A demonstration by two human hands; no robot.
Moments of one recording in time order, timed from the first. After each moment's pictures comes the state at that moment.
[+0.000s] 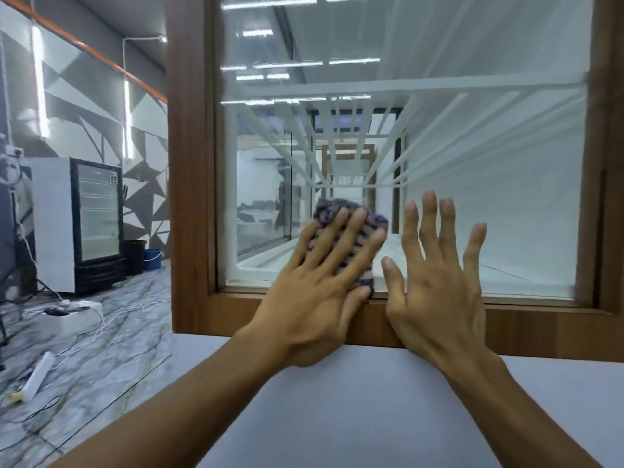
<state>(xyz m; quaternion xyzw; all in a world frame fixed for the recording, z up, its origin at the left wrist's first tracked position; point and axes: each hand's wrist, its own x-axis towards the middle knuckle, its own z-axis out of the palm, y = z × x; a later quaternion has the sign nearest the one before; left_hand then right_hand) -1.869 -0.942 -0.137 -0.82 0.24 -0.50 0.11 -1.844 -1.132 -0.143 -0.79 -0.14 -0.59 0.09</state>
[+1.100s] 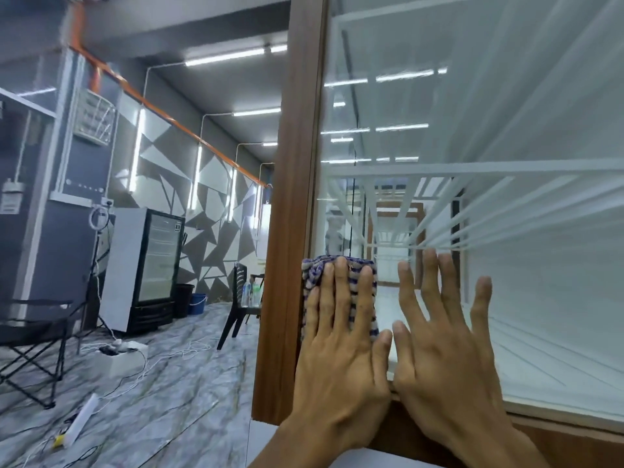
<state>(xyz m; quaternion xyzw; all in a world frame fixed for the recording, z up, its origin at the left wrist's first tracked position) -1.862 -0.890 -0.136 -0.78 0.11 -0.61 -0.07 -1.842 -1.027 -0.112 -0.75 -0.22 -0.62 0.08</state>
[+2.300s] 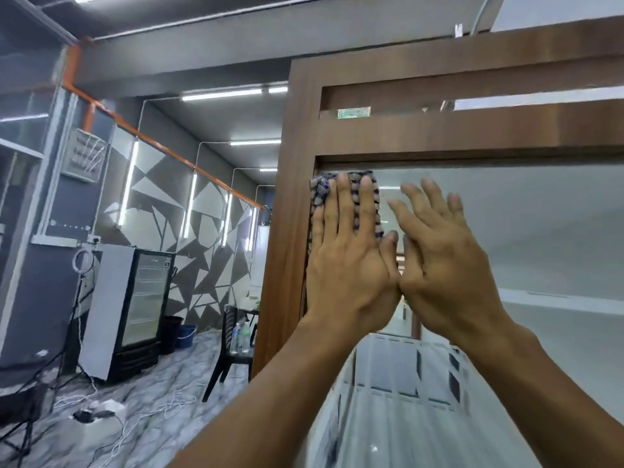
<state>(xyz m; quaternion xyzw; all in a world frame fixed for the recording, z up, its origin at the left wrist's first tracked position) -1.830 -0.890 0.383 -0.75 0.11 -0.64 -0.11 -1.824 -1.018 0.395 -0.68 -0.35 -0.61 0.19</state>
